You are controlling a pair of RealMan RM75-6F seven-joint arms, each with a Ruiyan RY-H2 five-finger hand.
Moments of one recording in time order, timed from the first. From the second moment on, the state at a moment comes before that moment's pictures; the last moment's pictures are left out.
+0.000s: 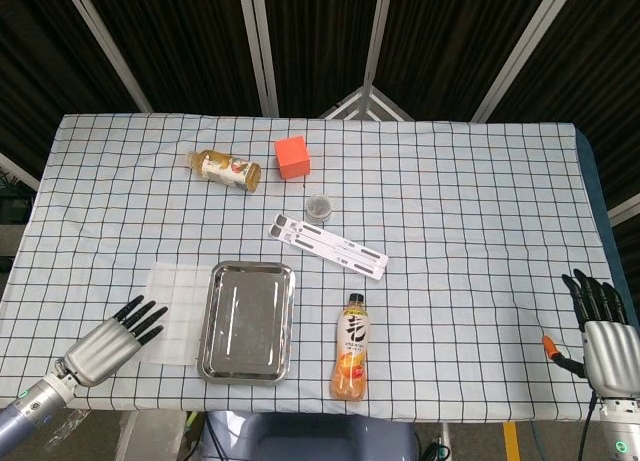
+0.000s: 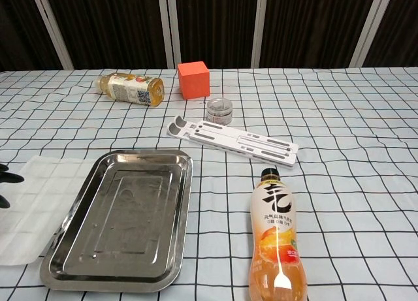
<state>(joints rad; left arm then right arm) -0.37 -1.17 0.21 -1.40 1.85 1.16 0.34 0.03 -1.11 0.06 -1.64 -1.50 1.52 0.03</state>
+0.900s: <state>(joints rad) -0.43 -1.24 0.17 -1.41 1.79 1.04 0.39 0.03 -1.11 0.06 -1.65 -1.50 1.51 0.04</state>
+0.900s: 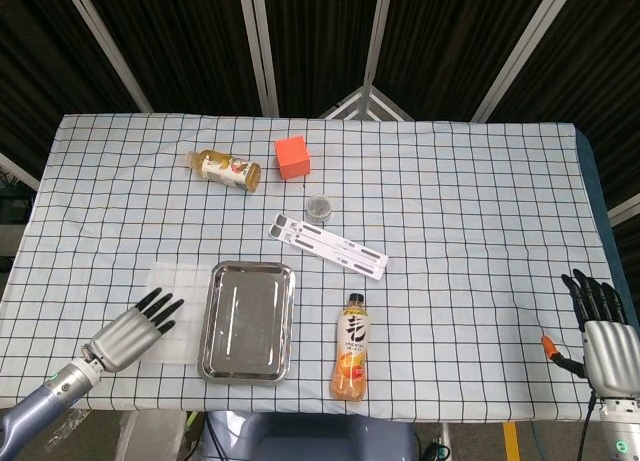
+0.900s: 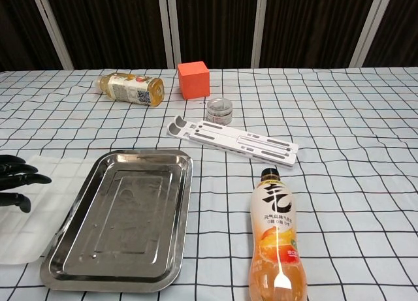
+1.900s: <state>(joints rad) -0.45 -1.19 0.07 -1.49 1.79 1.24 0.28 0.03 -1.11 0.06 -1.65 -1.50 1.50 0.04</state>
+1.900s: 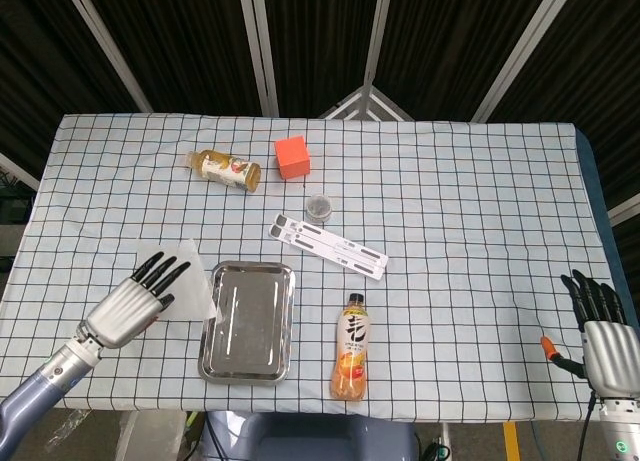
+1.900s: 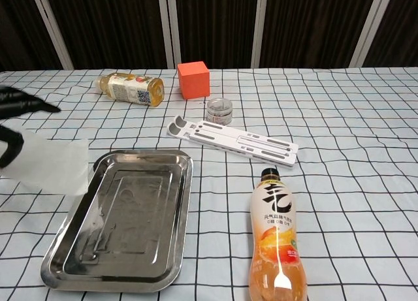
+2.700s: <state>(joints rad) -0.52 -1.36 0.08 -1.72 1.88 1.18 0.46 0.03 -1.10 0.06 -1.65 -1.49 1.50 0.05</state>
